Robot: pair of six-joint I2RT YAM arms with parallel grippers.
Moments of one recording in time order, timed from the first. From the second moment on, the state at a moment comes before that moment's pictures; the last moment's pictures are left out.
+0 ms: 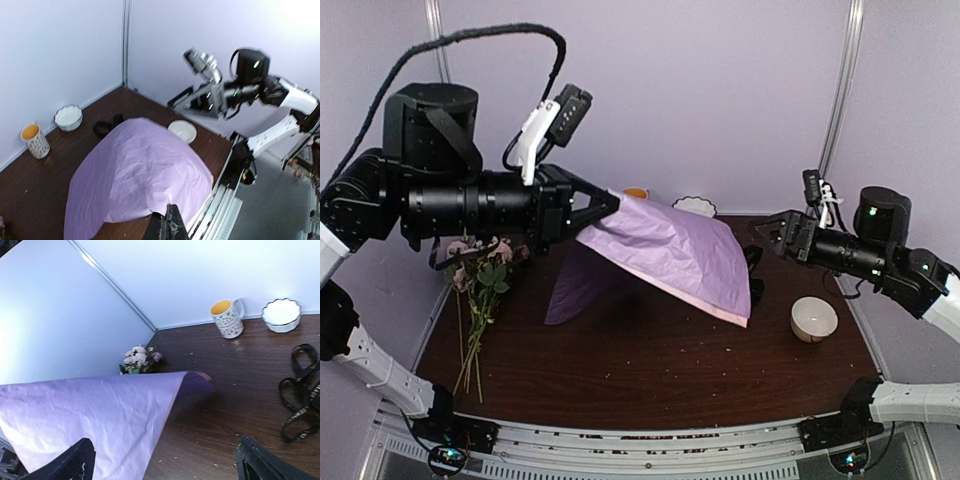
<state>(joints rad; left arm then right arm) -1.40 1.36 1.88 -0.80 -0.31 -0.26 0.66 0.86 0.92 -0.29 -0.19 0.63</state>
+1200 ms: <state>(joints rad) -1.17 1.01 0.58 -0.57 -0.07 -0.96 0.81 1.59 0.69 0.11 -0.38 0.87</state>
